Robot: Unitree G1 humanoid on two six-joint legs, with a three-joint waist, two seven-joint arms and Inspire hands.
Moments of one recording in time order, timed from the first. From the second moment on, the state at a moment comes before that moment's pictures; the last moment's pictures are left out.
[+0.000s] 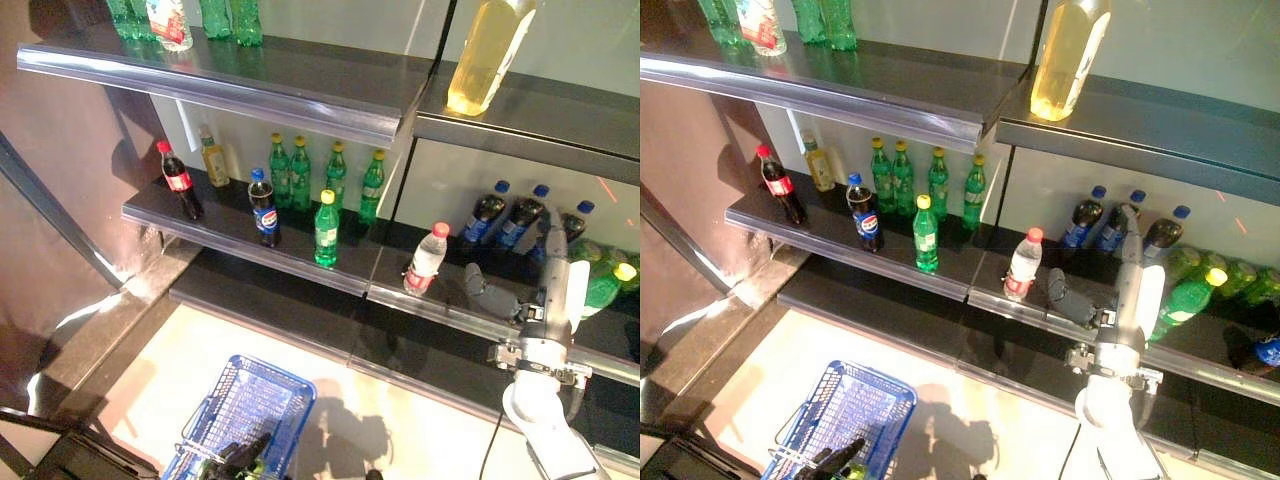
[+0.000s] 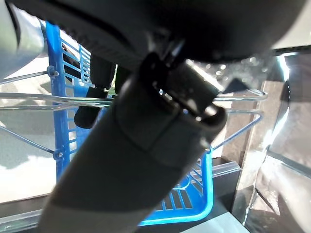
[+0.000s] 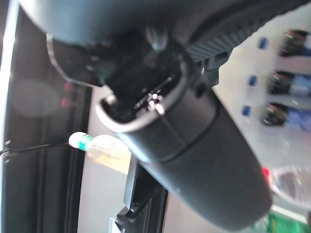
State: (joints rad) left arm 0.15 0.09 0.05 1.08 -0.78 -0.21 0.05; right arm 0.17 -0.54 0.14 -0.15 0.00 -0.19 -0.67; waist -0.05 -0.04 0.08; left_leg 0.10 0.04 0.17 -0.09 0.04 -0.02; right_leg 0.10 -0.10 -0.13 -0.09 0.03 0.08
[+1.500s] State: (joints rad) left arm -0.19 0.14 -0.16 0.88 -0.89 -0.27 0.10; right arm -0.60 -0.47 0.20 0.21 0.29 -0.21 -0.81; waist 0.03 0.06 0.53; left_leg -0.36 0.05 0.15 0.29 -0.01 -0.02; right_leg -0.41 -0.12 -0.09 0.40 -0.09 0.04
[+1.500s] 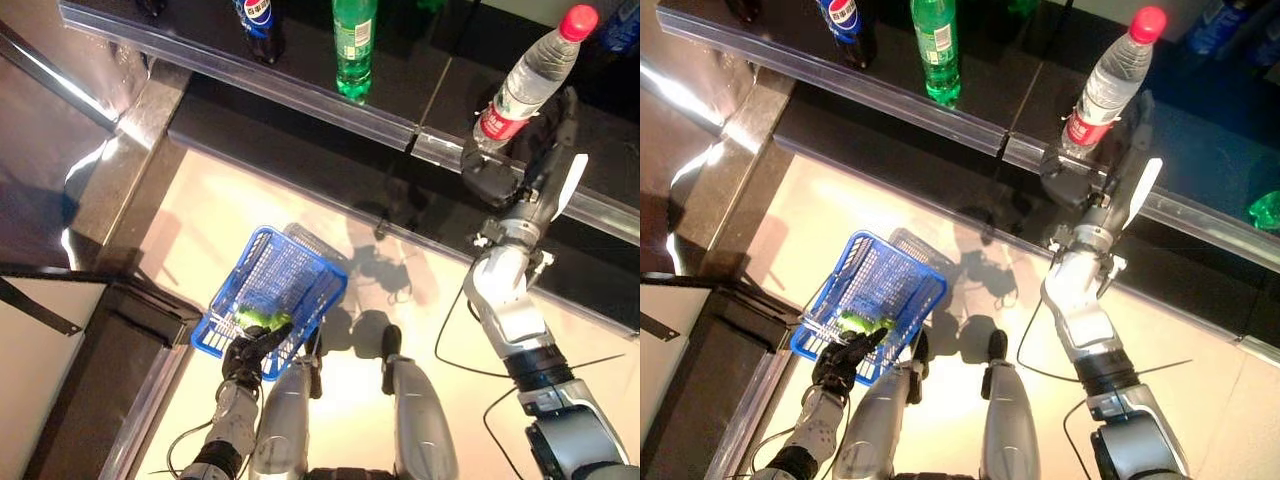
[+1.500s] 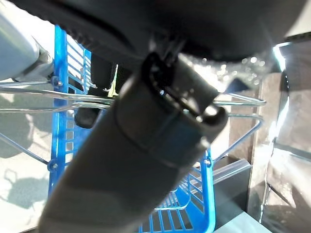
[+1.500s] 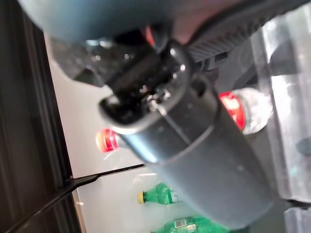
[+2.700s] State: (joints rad) left arm -0.22 0.17 -0.22 0.83 -0.93 -0.25 0.09; right arm -0.91 -0.52 0.16 0.46 0.48 -0.14 -0.92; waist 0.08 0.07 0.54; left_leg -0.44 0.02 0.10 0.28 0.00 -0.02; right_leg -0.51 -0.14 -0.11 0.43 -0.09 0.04
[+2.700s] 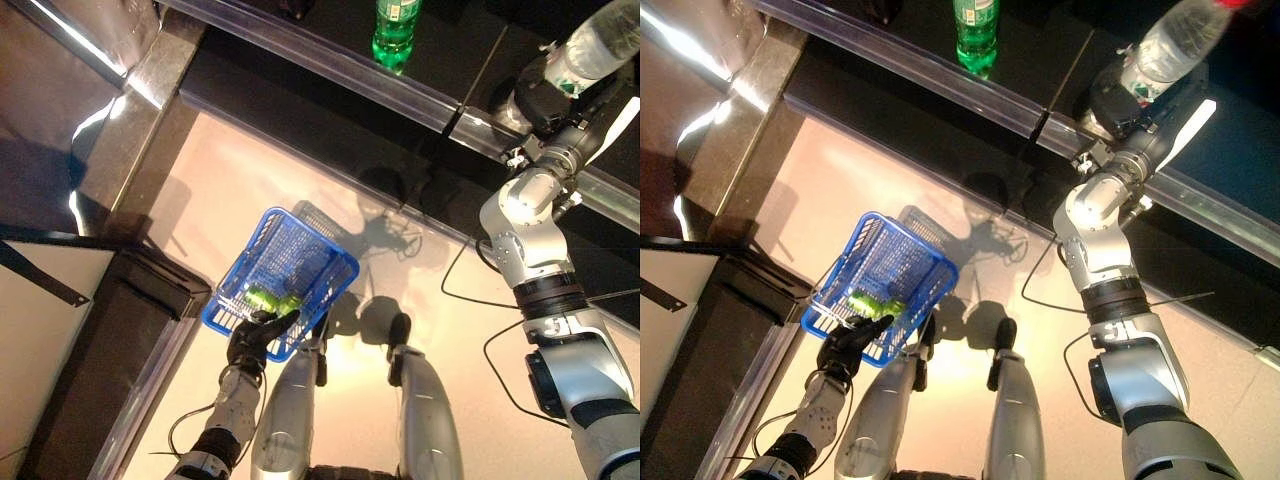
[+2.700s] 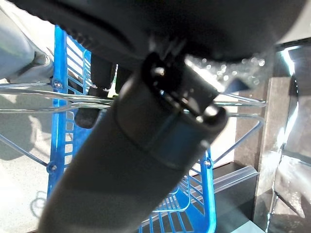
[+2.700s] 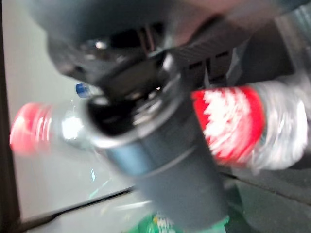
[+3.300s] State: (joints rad) left arm -0.14 0.17 -0.16 0.71 -1.15 -0.25 0.06; right arm -0.75 -0.51 0.13 0.32 0.48 -0.07 -0.89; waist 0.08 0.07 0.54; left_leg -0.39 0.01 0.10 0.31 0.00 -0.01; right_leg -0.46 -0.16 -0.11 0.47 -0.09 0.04
